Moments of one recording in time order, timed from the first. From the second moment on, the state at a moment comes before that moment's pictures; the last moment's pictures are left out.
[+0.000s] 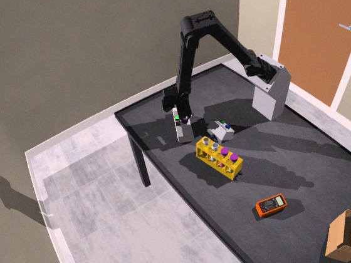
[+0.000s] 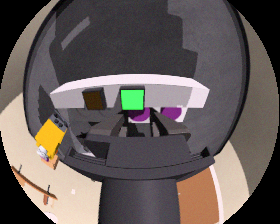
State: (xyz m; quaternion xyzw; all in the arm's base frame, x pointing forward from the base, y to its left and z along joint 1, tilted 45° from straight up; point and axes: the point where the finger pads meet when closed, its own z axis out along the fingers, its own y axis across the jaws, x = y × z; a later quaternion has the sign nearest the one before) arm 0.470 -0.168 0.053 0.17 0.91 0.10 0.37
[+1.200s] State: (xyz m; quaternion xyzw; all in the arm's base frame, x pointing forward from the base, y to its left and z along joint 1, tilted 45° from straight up) arm 0.388 -0.173 0.140 0.17 0.90 0.11 0.38
